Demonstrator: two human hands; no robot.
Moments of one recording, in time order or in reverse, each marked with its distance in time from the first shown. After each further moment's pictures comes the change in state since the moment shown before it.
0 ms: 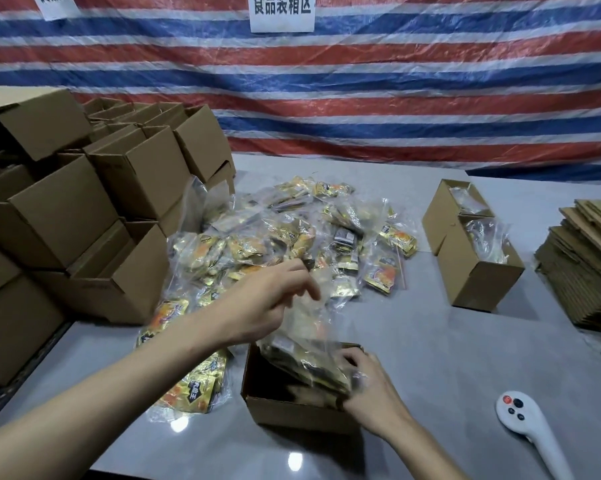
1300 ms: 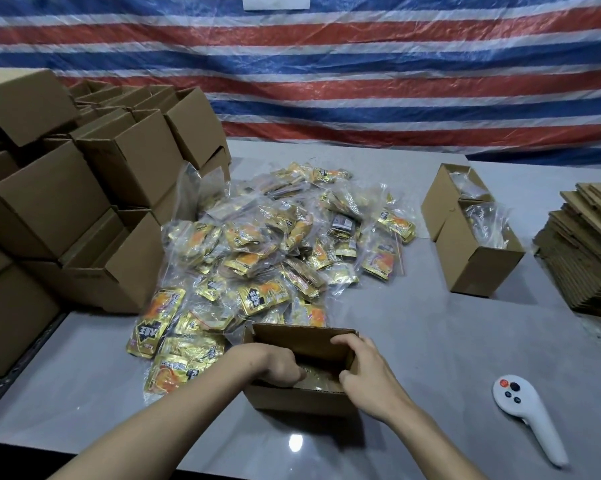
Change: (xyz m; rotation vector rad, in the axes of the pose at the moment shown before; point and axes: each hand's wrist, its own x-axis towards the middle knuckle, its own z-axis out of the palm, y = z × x) left_hand -0.003 -0.041 0.120 0.023 -0.909 -0.745; right_hand 0.001 0.000 -0.001 0.022 -0.055 0.056
